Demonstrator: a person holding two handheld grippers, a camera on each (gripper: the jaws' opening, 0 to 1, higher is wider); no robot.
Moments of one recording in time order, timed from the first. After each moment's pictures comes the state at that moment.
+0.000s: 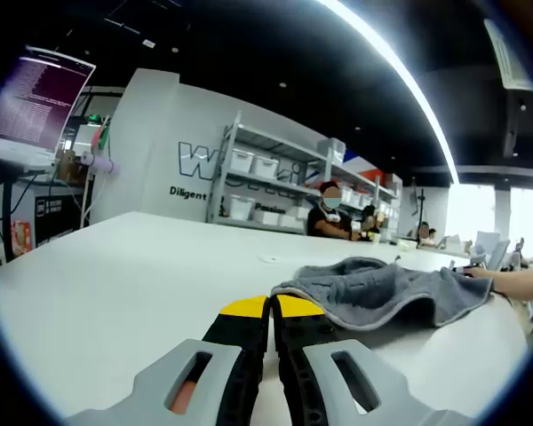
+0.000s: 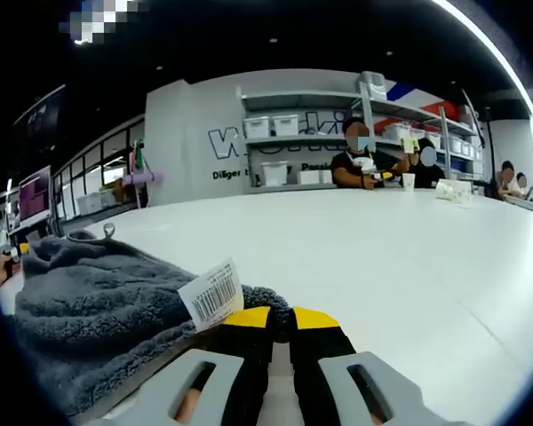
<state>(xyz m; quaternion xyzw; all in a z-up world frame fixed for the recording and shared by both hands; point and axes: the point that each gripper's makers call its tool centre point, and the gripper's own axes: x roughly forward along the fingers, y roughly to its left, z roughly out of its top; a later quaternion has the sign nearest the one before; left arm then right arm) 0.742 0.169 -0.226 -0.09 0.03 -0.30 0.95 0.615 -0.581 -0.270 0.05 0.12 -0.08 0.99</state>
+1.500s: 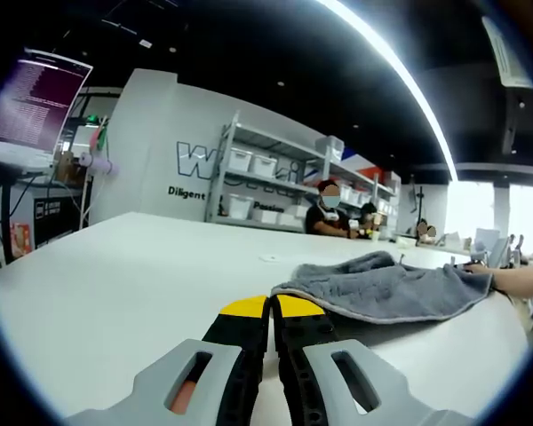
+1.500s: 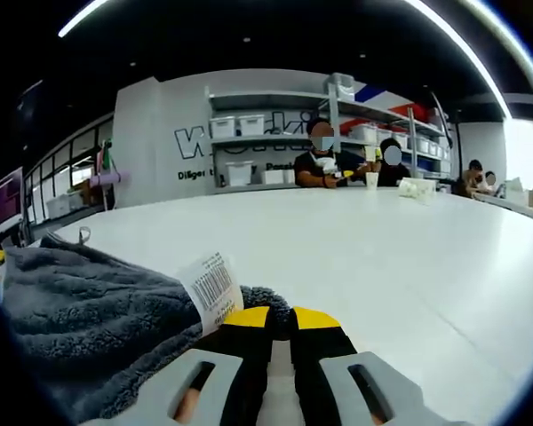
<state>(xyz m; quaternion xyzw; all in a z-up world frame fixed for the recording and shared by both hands) 0.741 0.168 -0.227 -0.08 0.03 -0.30 0.95 0.601 -0.613 -0.272 0.05 0.12 -0.16 0.98</state>
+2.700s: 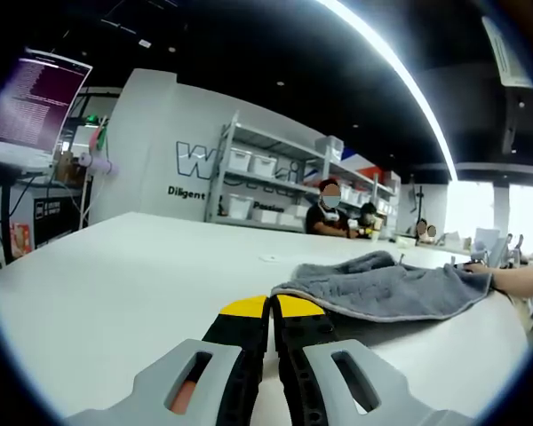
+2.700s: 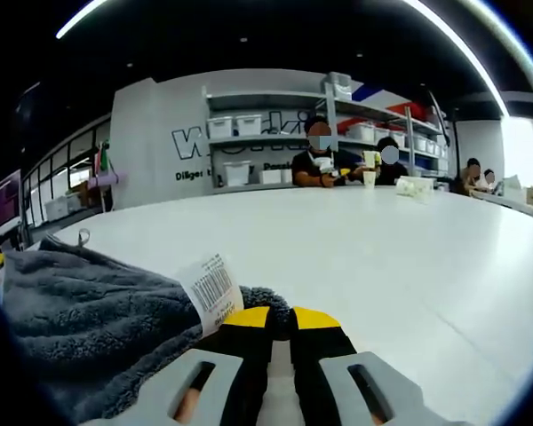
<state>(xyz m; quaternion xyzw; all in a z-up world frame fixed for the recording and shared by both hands) 0.742 0.168 -0.228 -0.08 0.03 -0.30 0.95 0.597 -0.613 -0.272 0.05 0.12 -0.17 0.98</state>
